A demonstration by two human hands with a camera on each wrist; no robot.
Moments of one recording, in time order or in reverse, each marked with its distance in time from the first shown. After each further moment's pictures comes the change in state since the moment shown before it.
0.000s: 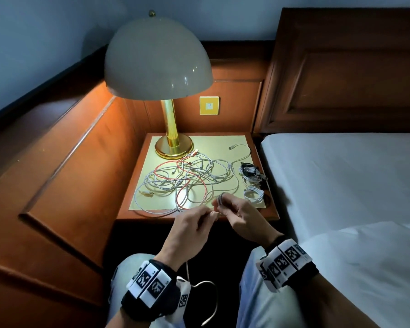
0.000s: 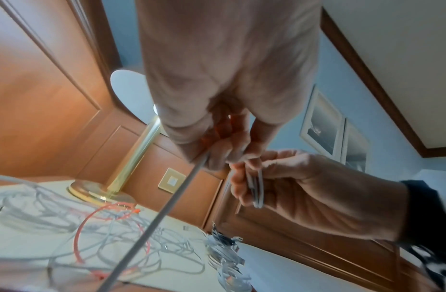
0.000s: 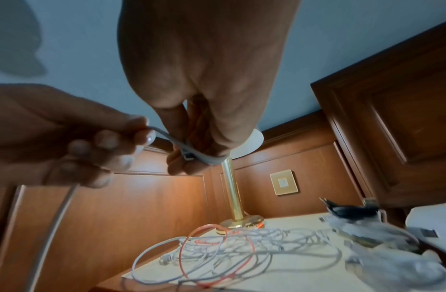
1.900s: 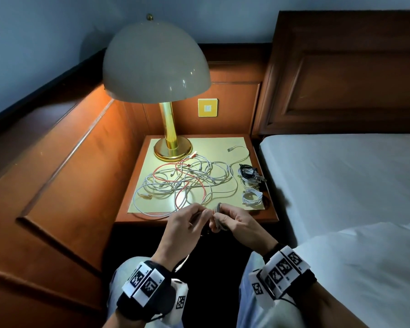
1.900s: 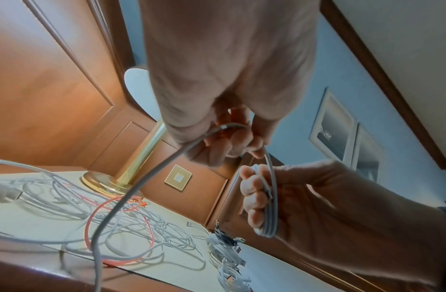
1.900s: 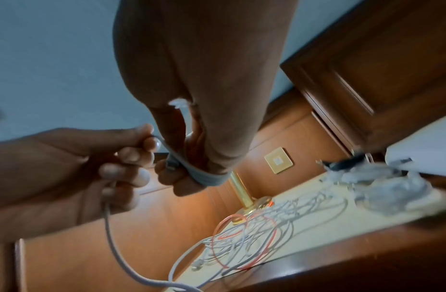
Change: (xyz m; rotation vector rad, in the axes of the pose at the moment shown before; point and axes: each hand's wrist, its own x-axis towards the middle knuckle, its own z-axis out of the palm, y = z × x) left_hand 0.002 0.005 -0.010 -0.132 0.021 -0.098; right_hand -0.009 0.004 0.011 0.312 -0.105 0.200
